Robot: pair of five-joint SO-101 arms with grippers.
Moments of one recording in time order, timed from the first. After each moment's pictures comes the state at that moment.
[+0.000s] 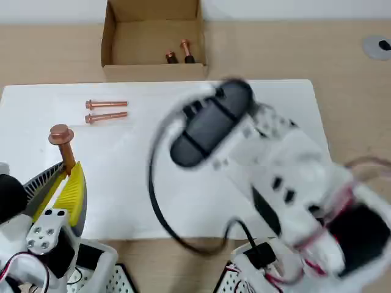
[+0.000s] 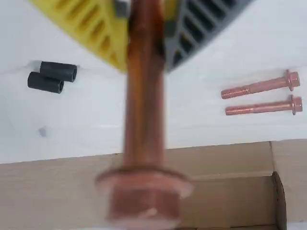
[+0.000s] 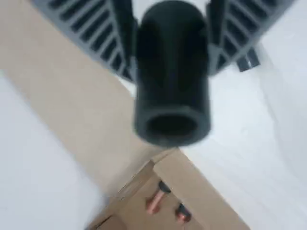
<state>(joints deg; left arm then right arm) 12.0 -70.2 -5.4 100.1 -2.8 -28.1 -43.0 -14.8 98.2 26.2</state>
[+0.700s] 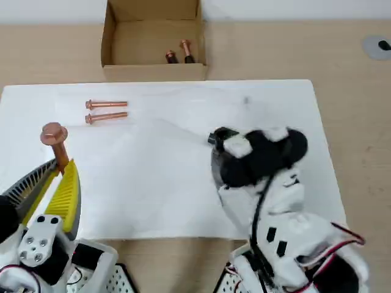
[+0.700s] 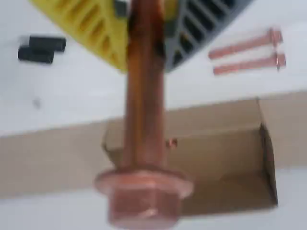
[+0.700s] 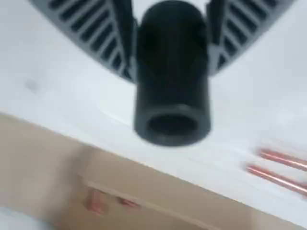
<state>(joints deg) 12.0 -70.2 -8.4 96.4 -7.5 -33.1 -79.5 34.2 76.0 -5.8</state>
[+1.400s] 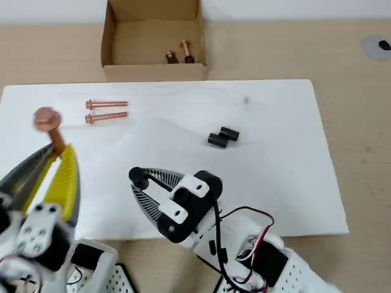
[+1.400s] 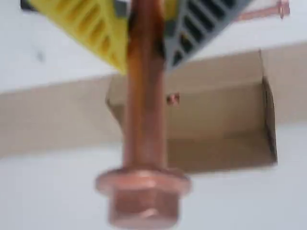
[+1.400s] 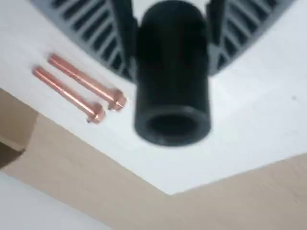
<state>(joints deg) 12.0 -70.3 -3.9 89.6 -7.4 -59.8 -98.5 80.7 33.0 -6.7</state>
